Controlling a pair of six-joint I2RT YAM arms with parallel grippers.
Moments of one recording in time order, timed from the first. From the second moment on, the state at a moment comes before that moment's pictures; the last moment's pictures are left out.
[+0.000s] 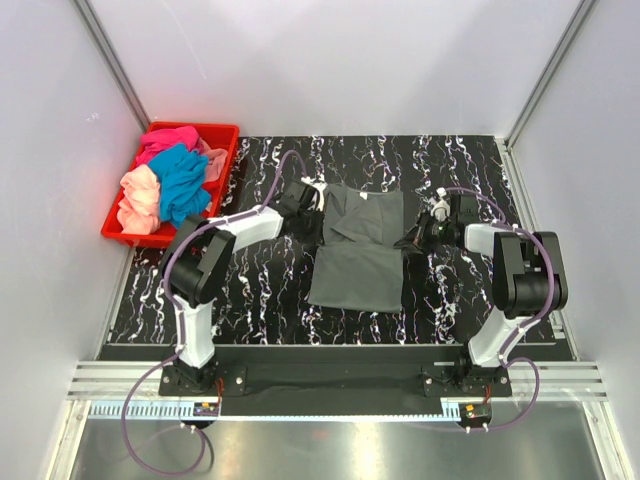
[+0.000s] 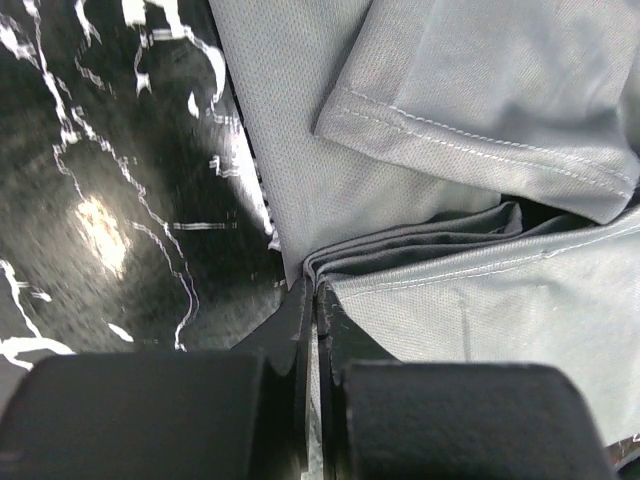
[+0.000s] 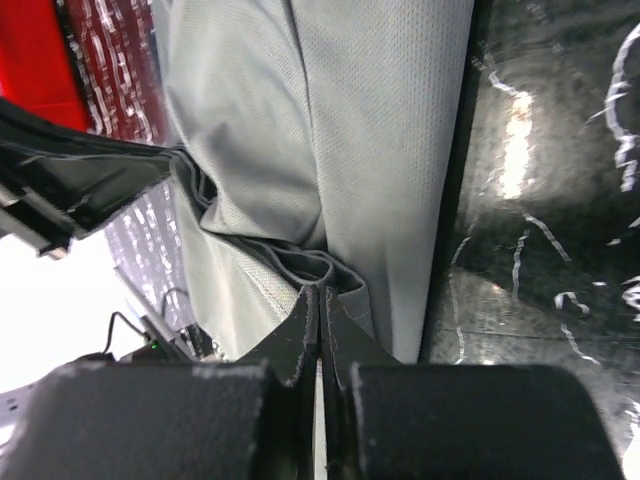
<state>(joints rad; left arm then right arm) -0.55 1.96 1.27 -0.27 0.20 -0.34 0.00 1.75 0.86 -0.05 -0.74 0.49</state>
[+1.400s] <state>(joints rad) -0.63 1.55 0.75 -0.10 0.33 -0.55 0.14 1.27 0.50 -0.31 -0.62 0.72</state>
